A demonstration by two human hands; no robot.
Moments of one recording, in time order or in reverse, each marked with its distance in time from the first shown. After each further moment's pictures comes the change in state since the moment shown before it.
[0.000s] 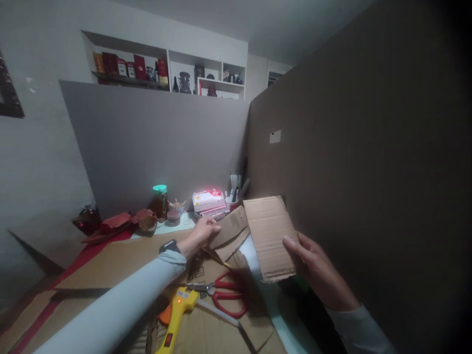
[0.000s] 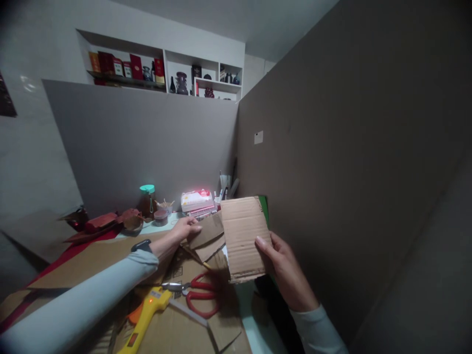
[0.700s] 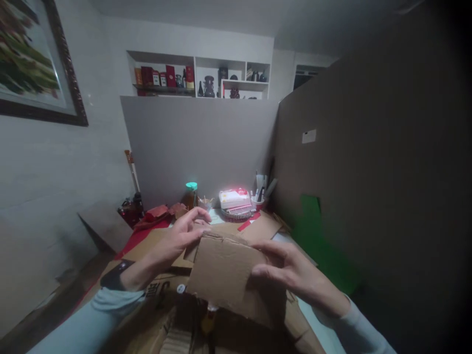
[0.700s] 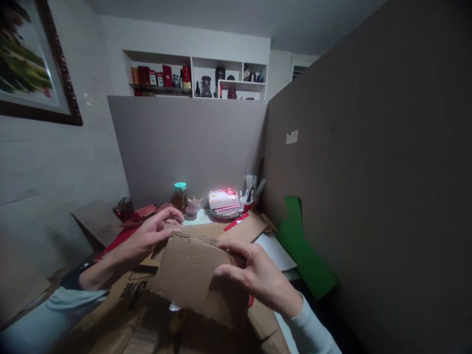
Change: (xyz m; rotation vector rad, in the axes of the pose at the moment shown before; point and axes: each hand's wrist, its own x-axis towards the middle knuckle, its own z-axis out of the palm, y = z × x) left_hand -0.155 0.044 -0.122 -0.145 -0.086 0.295; right_hand -0.018 -0.016 0.101 -0.472 -0.488 -0.184
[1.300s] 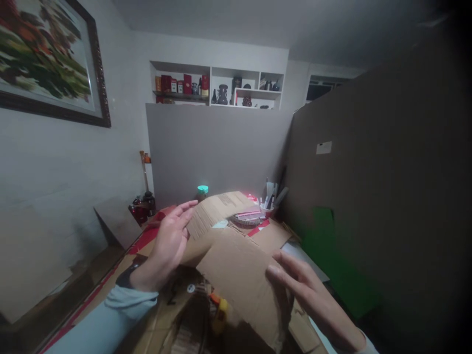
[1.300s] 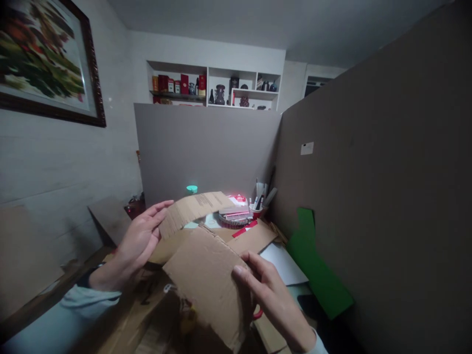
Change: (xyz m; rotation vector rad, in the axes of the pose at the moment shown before) left_hand -0.008 0.002 -0.007 -0.433 0.536 0.092; right_hand -0.011 0.001 0.017 0.053 0.043 0.064
